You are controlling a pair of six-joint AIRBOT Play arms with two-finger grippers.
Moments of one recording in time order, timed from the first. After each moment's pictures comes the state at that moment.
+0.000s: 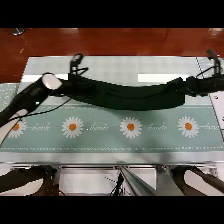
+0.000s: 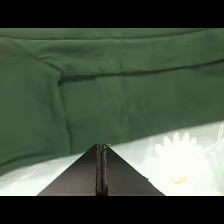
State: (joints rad) left arm -0.42 -1.38 1.07 0.89 -0.75 -1.27; right arm -0.30 -1.09 1.07 -0.95 1.34 1.26
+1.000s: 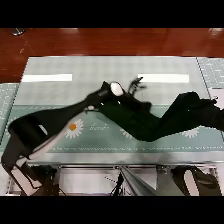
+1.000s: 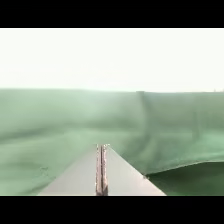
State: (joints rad) left arm -0.70 -1.87 1.54 0.56 -0.90 -1.36; right arm -0.30 -0.46 0.85 -0.92 1.42 1.50
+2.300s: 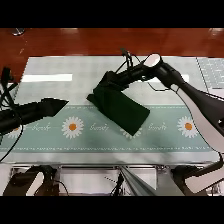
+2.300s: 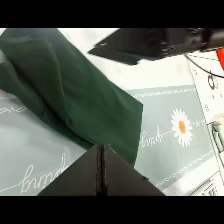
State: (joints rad) left arm 0.08 -0.57 0.60 0.57 -1.04 -1.20; right arm 0.37 -1.74 1.54 -0.58 1.09 1.37
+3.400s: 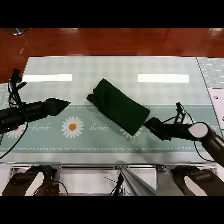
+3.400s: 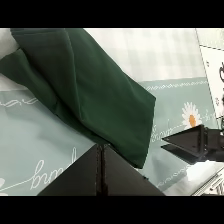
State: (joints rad) left arm 0.08 -0.65 0.59 0.57 -1.03 -1.15; right arm 0.16 -0.88 0.35 -0.80 0.75 1.76
